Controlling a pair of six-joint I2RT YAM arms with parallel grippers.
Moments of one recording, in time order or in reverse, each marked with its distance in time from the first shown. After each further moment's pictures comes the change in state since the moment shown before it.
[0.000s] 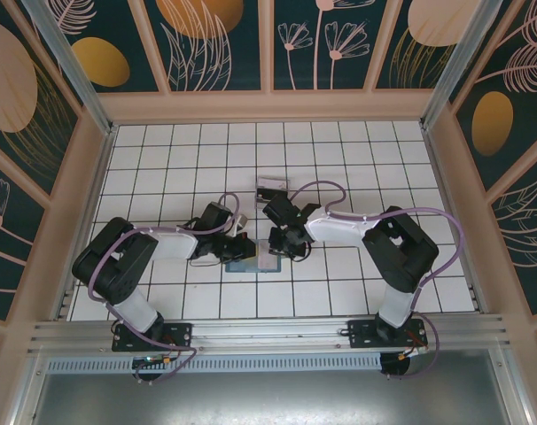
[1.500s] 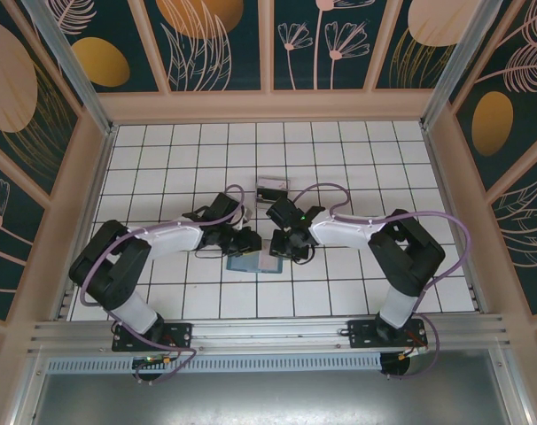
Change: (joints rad) left arm -0.059 -0.023 0.169 -0.269 -0.103 -0.026; right arm -0.003 -0.050 -0.048 0.010 -0.004 0.001
